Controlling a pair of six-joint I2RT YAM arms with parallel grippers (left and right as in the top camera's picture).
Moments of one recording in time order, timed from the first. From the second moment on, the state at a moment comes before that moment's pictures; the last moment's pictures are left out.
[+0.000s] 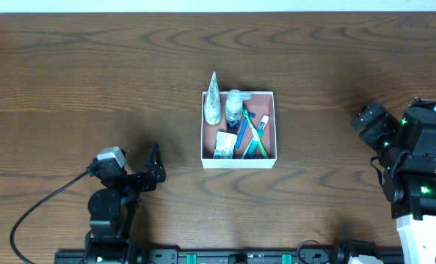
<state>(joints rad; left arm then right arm) -0.05 0.22 0.12 -0.15 0.05 -0.43 -0.10 0.92 0.88 -0.65 0.10 0.62</state>
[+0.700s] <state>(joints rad) 0.05 0.04 0.03 -0.13 0.07 -0.40 -0.10 0.92 0.88 -0.65 0.10 0.62</state>
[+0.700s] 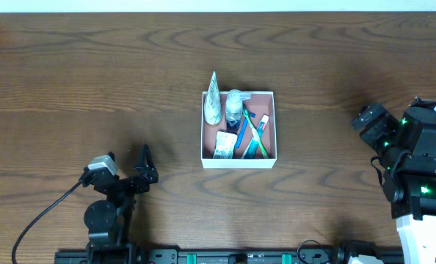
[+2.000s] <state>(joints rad) 0.05 0.01 0.03 -0.13 0.07 -0.40 -0.10 0.80 0.76 -0.59 0.15 0.62</state>
